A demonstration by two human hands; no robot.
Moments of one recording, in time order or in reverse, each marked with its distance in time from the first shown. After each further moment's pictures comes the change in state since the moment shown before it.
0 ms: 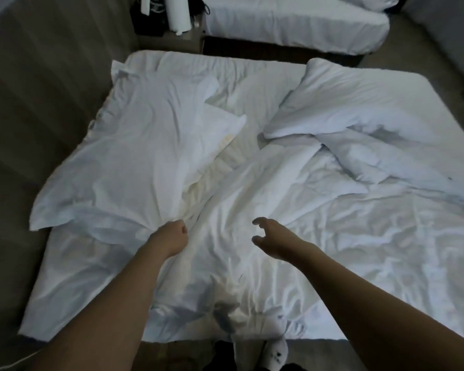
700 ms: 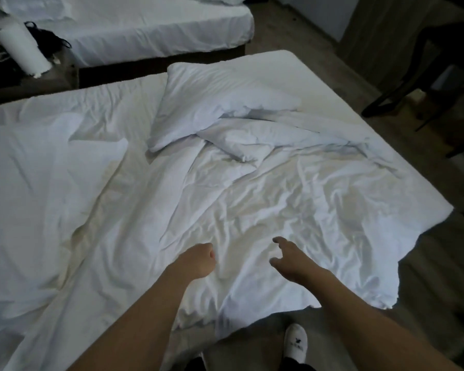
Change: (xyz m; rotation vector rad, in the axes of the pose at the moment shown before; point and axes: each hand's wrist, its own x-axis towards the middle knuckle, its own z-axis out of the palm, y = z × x) left_hand -0.048 0.325 0.167 0.286 -0.290 0.379; right_hand -0.154 0.312 -0.036 0.371 0.187 0.368
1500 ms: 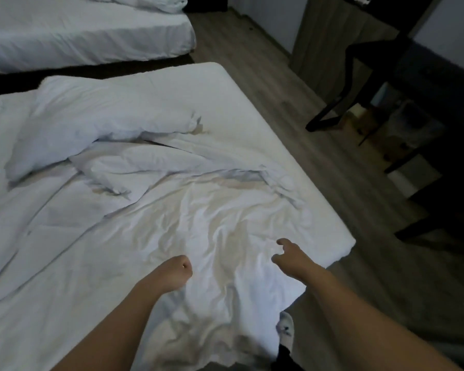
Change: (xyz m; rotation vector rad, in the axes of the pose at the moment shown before) left_hand 0.178 0.380 0.083 -0.188 -0.010 -0.064; right_hand 0.100 0.340 -0.327 0.194 0.067 0.136
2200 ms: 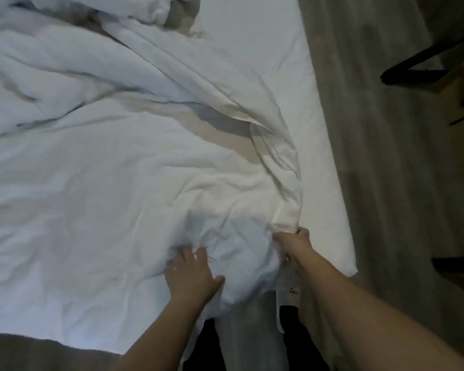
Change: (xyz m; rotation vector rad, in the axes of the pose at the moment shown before) left_hand 0.170 0.199 0.251 0.283 0.138 -0.428; right_hand 0.294 0.177 -0.079 0.458 -0.076 0.420
